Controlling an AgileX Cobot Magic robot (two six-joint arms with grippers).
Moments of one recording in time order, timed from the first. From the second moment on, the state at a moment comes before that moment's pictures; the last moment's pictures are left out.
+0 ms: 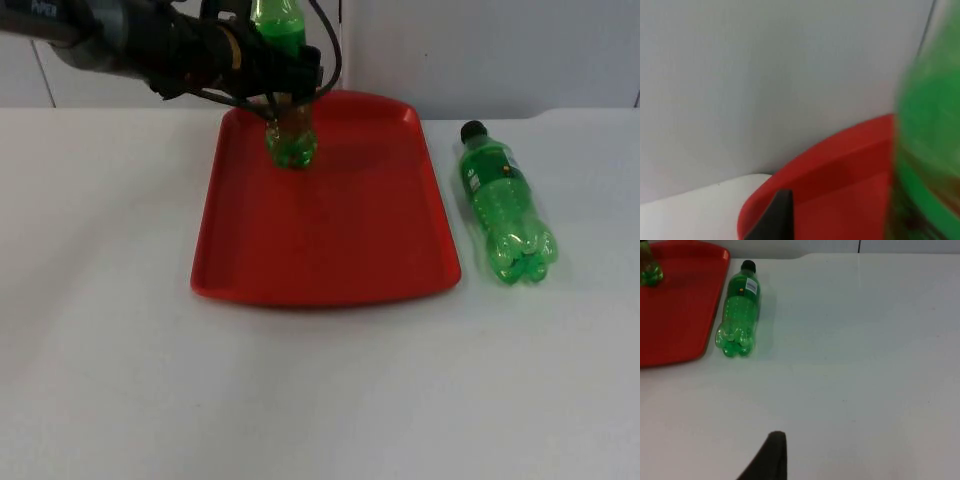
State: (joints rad) right arm 0.11 0.00 -0.52 -0.07 1.08 0.05; left arm -0.29 2.49 -1.90 0.66 -0.03 -0.65
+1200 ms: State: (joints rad) right arm 0.11 0.00 -0.52 -0.07 1.08 0.05; left arm -0.34 2.44 -1.90 0.23 0.32 -0.31
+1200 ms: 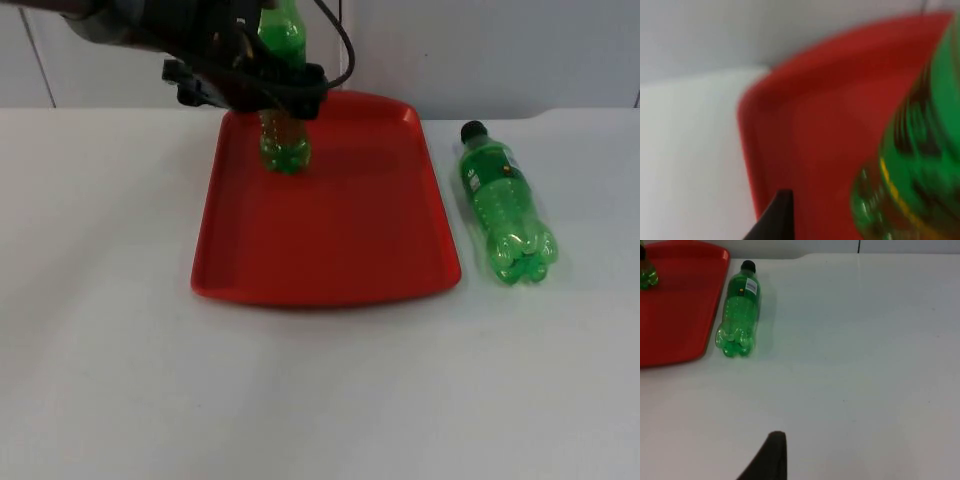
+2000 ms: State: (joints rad) right arm 0.11 0.00 -0.52 -0.07 1.08 0.05; left arm -0.34 2.28 -1.80 -0.07 0.56 0.00
